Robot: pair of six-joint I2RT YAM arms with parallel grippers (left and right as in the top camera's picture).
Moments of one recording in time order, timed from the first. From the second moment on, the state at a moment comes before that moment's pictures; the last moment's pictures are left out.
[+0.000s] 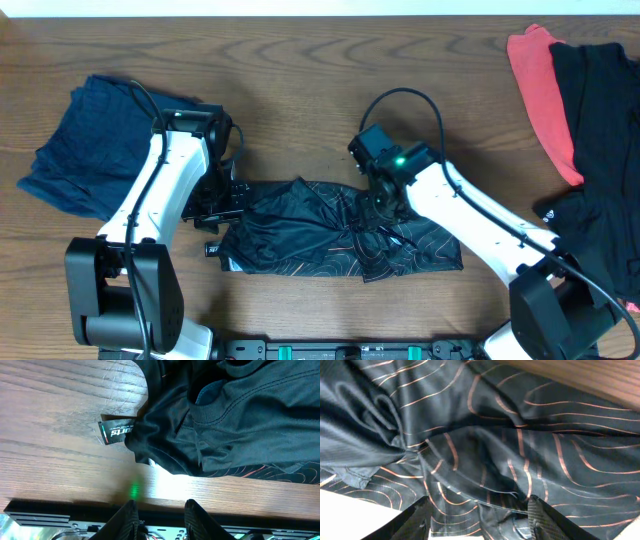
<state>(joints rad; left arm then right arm) -0.11 1.69 1.23 -1.39 0.07 -0.22 0.64 1.71 1.20 -0.99 -0.04 0.37</state>
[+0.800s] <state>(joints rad) -0.11 1.69 1.23 -1.39 0.07 -0.22 0.69 1.84 1.18 -0.78 0.04 0.40</state>
